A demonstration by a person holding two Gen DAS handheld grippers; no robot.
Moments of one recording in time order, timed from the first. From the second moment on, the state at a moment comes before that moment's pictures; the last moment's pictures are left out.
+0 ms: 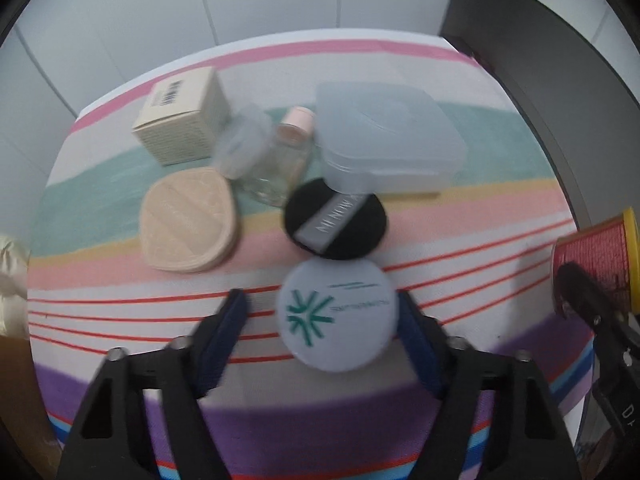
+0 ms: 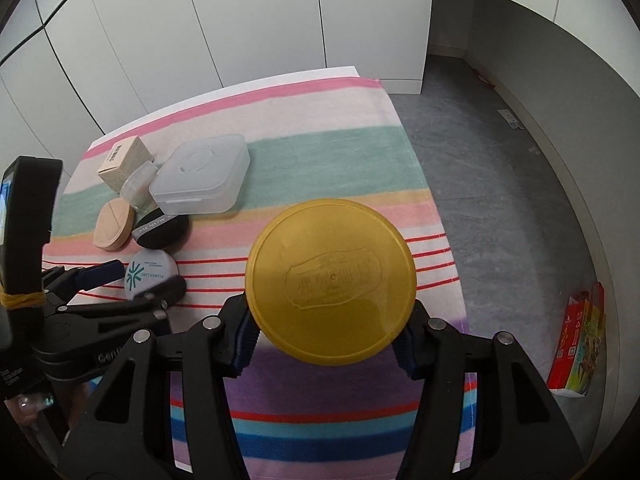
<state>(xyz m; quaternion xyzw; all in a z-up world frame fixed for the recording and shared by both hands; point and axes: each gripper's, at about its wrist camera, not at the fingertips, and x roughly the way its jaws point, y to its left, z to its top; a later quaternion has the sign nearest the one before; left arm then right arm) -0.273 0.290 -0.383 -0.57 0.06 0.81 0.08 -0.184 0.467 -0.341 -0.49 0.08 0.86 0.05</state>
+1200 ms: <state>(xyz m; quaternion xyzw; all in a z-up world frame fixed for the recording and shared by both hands) -0.282 0.179 -0.267 -0.53 0.00 0.84 0.00 -0.212 0.400 -0.259 -0.50 0.01 0.87 0.05</state>
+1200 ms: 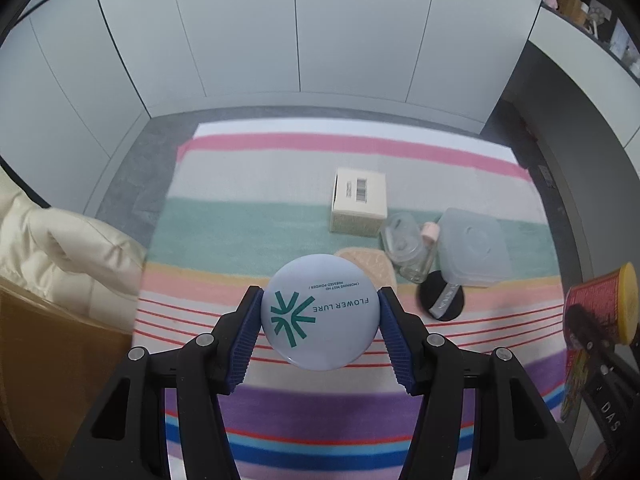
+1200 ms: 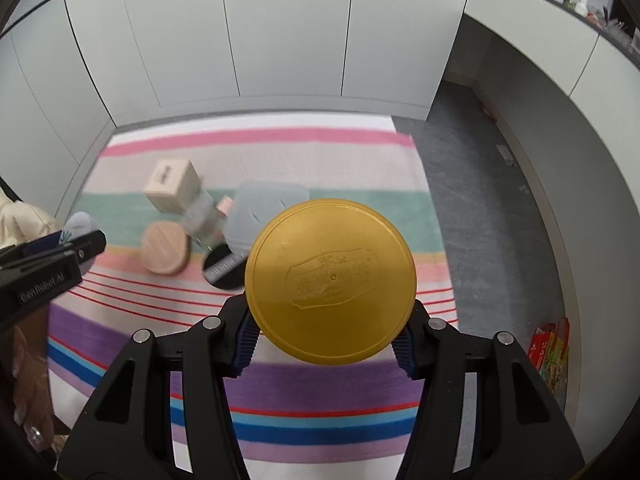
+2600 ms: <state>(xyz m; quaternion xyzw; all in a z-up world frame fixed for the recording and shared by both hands) -0.183 0.193 -0.049 -0.43 0.03 0.90 0.06 -0.144 0.364 -0.058 -0.40 0.00 0.92 0.04</state>
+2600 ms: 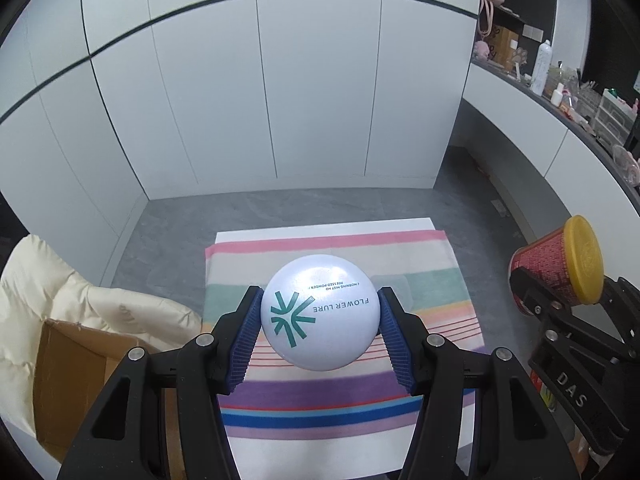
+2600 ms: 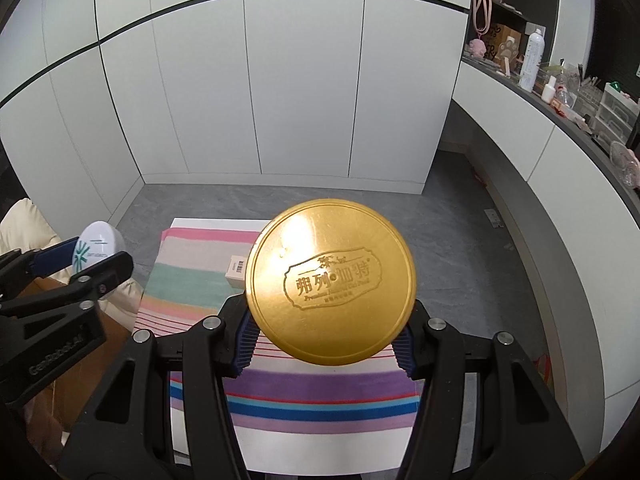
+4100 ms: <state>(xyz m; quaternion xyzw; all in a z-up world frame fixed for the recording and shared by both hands) 0.043 0.171 -0.083 -0.43 0.05 0.90 0.02 0.091 0.357 -0.072 -0.42 -0.01 0.91 -0.01</state>
